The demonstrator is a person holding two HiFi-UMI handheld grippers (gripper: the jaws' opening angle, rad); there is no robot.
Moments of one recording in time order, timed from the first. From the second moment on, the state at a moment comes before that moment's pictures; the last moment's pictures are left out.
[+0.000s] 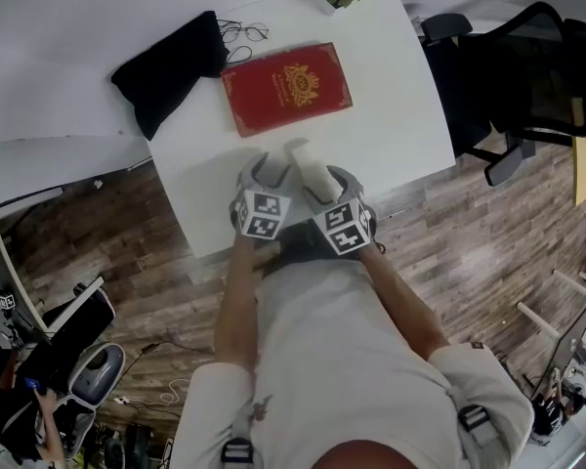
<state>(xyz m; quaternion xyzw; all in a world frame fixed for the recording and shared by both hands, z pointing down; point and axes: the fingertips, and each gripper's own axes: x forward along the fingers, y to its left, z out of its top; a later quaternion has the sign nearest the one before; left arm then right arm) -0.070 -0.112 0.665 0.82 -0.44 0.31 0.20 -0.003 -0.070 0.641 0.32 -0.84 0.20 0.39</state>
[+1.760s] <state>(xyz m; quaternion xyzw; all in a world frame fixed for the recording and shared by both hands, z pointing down) -0.058 -0.116 0.676 0.82 -0.42 0.32 0.19 -0.004 -0.064 0.685 0.32 -0.80 0.24 0.44</state>
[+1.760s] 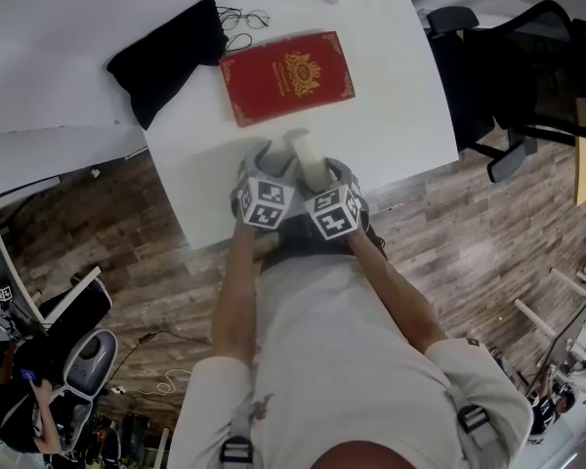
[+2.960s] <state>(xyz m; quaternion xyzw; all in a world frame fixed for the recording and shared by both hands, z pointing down) -0.056 -0.116 0.679 0.82 -0.42 0.32 0.20 0.000 -0.066 0.675 0.31 -0.82 0.27 0.40</state>
